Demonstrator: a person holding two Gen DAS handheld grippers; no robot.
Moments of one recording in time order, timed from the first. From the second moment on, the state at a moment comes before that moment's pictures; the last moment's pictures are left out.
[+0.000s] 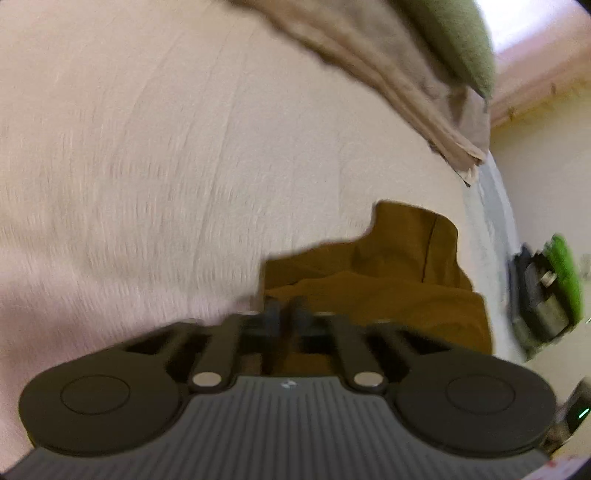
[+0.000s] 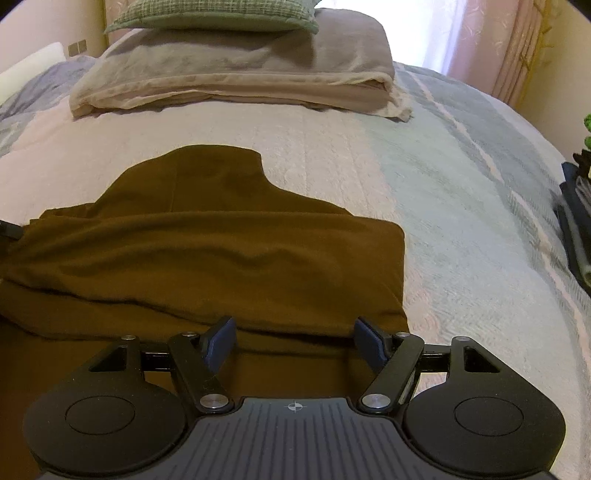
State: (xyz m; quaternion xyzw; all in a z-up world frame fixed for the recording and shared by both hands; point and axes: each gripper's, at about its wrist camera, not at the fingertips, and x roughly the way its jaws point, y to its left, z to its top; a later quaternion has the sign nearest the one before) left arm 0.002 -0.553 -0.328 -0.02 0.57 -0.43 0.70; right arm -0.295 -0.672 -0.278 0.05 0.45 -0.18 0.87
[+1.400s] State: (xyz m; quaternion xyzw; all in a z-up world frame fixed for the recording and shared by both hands) left arm -0.030 -0.513 -0.345 -0.03 0.62 -0.36 0.70; right arm -0.285 -0.660 -0.279 0.06 0.46 -0.15 0.87
